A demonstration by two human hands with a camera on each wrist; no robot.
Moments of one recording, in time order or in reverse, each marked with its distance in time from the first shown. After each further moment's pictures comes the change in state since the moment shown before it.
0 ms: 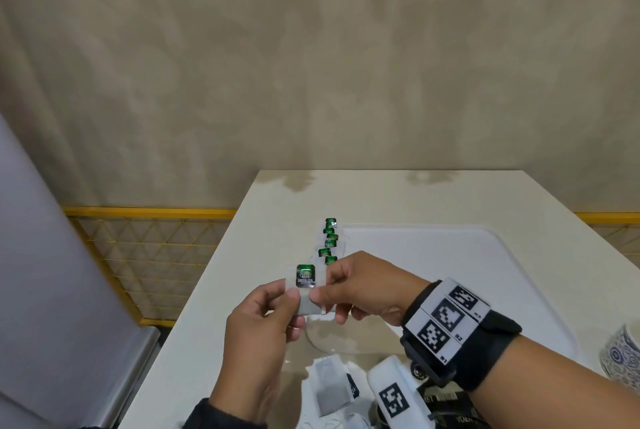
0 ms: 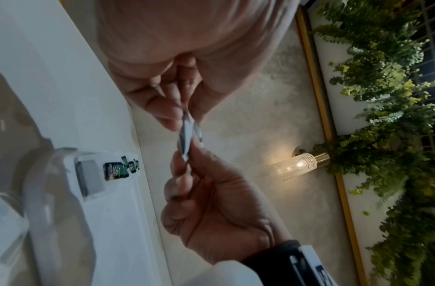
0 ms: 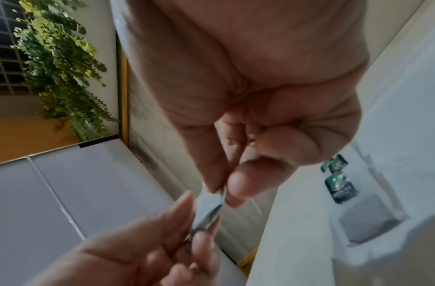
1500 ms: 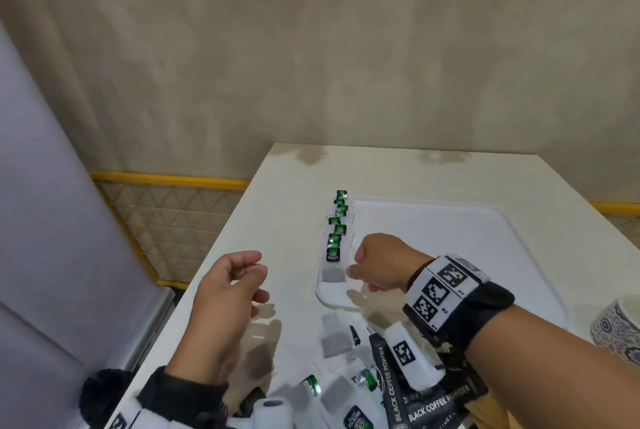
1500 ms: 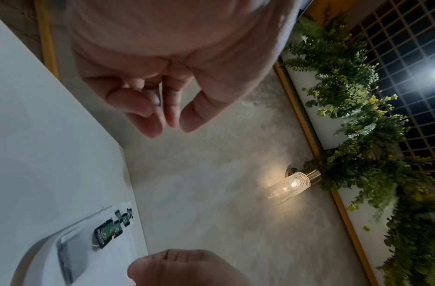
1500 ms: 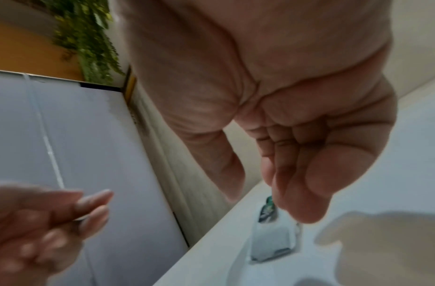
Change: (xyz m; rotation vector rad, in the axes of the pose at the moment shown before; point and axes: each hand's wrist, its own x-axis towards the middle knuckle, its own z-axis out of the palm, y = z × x) left_hand -0.018 0.015 -0.052 0.141 0.040 -0.028; right_hand 0.001 0.016 -0.001 -0.713 0.100 0.185
